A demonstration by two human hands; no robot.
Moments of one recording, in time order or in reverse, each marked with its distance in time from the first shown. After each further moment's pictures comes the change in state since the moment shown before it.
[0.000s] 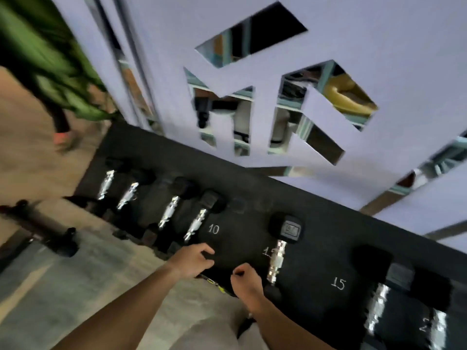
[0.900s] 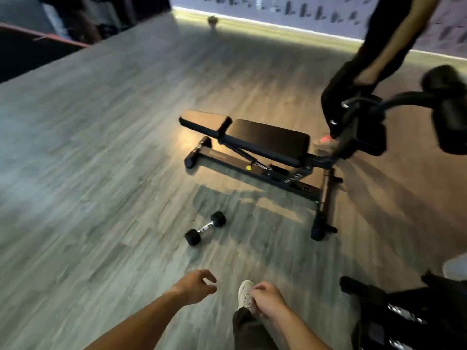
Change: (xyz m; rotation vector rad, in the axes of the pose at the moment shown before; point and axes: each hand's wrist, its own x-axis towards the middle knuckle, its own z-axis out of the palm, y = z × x) left_hand -0.454 -0.576 0.105 -1.216 0.720 -0.824; right_hand -0.296 -0.122 0.611 -1.124 -0.816 -0.605
